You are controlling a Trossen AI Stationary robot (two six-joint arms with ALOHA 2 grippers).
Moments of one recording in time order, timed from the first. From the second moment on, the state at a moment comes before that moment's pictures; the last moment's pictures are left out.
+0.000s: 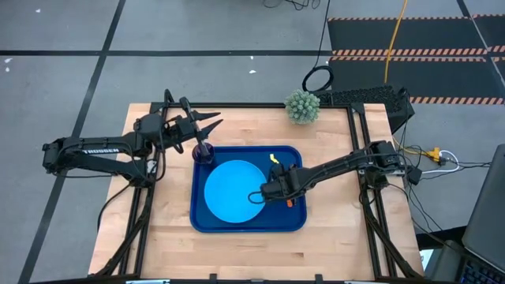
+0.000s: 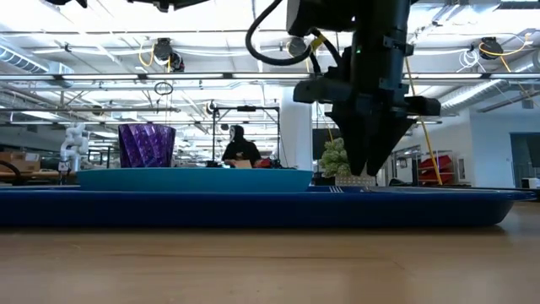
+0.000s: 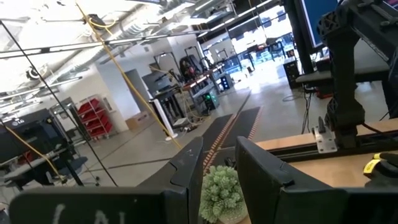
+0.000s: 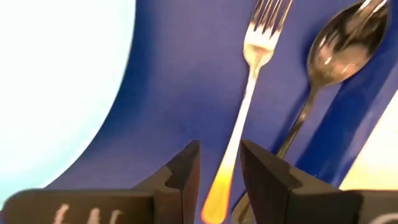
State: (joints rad) left arm 0.18 0.93 0.72 0.37 -0.18 0.44; right arm 0.20 1.88 1.32 -0.97 0.18 1.30
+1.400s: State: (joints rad) left arm 0.18 0.93 0.72 0.39 -0.18 0.46; right arm 0.20 1.88 1.16 -0.79 0.15 1.38
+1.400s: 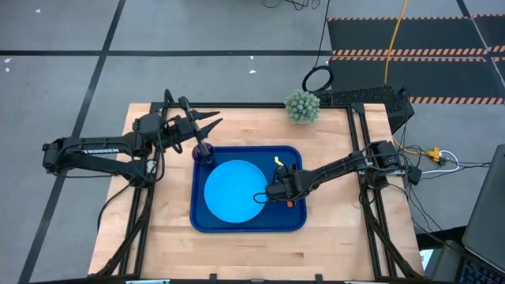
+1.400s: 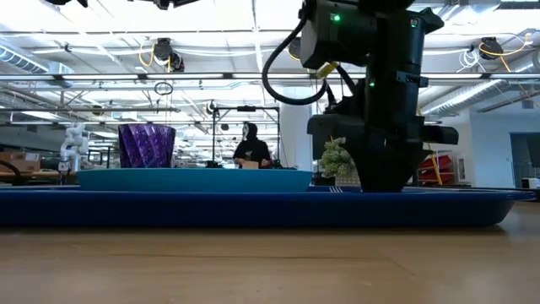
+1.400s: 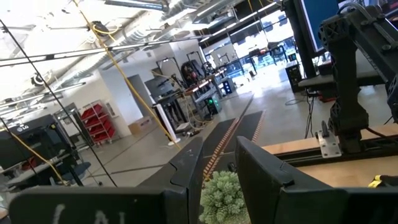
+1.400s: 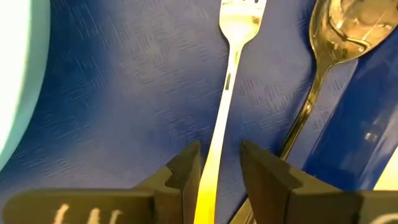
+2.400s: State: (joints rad) left arm 0.18 0.93 0.72 0.39 -0.18 0.47; right arm 0.21 1.79 1.15 -0.73 0.16 1.43
